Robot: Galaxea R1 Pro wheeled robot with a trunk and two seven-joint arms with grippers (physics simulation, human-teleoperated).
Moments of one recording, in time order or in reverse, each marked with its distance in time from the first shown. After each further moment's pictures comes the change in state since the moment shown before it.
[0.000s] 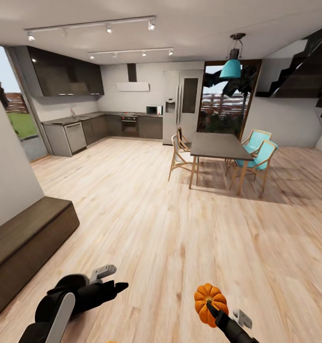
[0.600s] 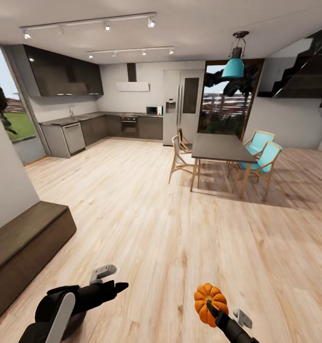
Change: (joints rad) left arm 0.000 0.000 0.000 0.000 0.000 0.000 0.000; right arm 0.000 0.000 -0.002 -0.001 0.001 0.000 0.000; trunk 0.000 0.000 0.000
